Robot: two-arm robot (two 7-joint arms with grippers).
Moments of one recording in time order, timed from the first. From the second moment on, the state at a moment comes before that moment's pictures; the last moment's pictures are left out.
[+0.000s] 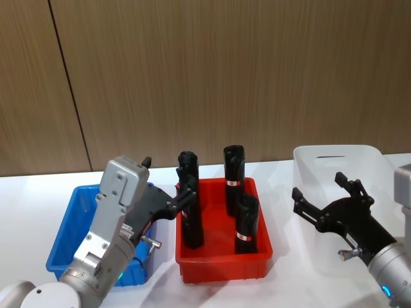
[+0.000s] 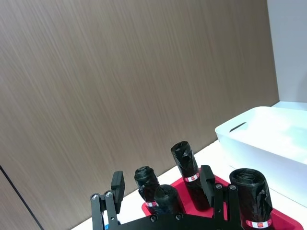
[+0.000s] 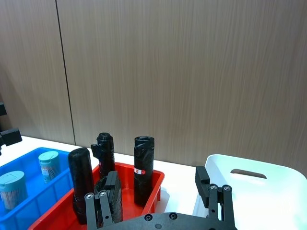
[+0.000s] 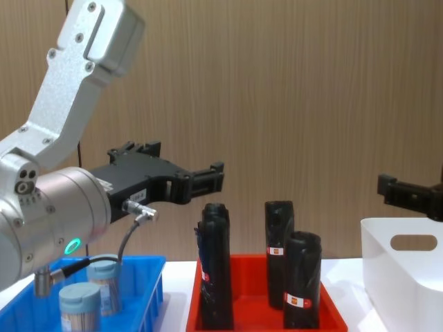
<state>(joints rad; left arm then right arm) -0.24 0.38 0.45 -1.62 -0.20 0.01 -0.01 -0.01 0.34 -0.23 -1.77 0.29 0.03 0.07</state>
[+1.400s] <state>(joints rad) -0.27 0.44 0.33 -1.51 -0.36 0.18 0.06 -0.01 0.34 -0.23 -1.77 0.29 0.03 0.07</state>
